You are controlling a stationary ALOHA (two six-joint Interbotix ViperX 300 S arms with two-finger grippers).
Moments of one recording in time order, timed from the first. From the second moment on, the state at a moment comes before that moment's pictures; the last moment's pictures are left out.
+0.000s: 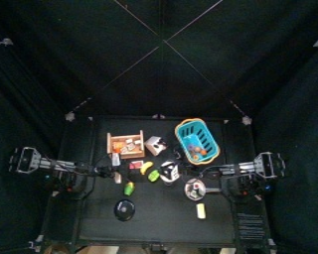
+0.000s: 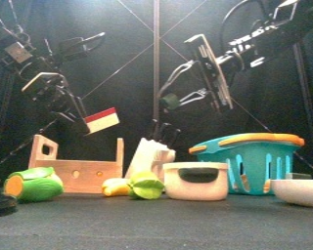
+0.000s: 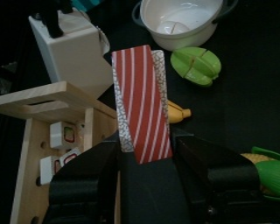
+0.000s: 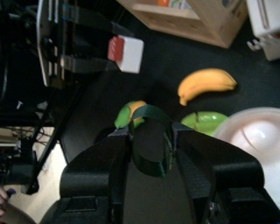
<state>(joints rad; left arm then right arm) 0.01 -0.42 1.03 1.33 0.33 -1.10 -0.04 -0.24 0.83 0.91 -0.16 0.06</state>
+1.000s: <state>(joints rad) 0.01 -0.43 1.05 1.33 0.33 -1.10 -0.12 -0.39 1.07 0.87 -0.06 0.05</state>
